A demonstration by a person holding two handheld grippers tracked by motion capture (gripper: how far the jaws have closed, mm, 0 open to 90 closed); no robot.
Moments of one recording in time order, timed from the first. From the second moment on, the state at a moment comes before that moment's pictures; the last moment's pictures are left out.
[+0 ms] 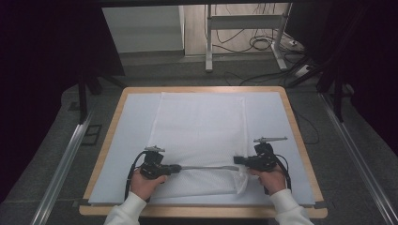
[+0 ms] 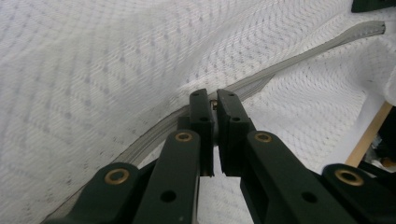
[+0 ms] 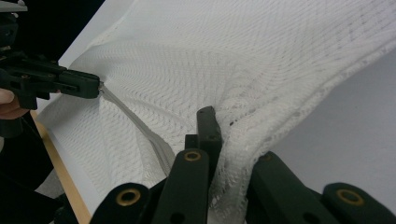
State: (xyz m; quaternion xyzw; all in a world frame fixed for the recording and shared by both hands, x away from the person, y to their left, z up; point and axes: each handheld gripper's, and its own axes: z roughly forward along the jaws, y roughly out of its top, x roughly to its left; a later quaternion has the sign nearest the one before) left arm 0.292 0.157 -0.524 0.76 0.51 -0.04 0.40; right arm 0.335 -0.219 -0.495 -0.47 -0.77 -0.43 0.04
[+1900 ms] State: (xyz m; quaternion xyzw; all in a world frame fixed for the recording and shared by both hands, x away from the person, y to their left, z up) left arm 0.270 0.235 -0.524 0.73 0.56 -0.02 0.40; right arm 0.335 -0.218 -0.497 -0.47 -0.77 -0.43 0.03
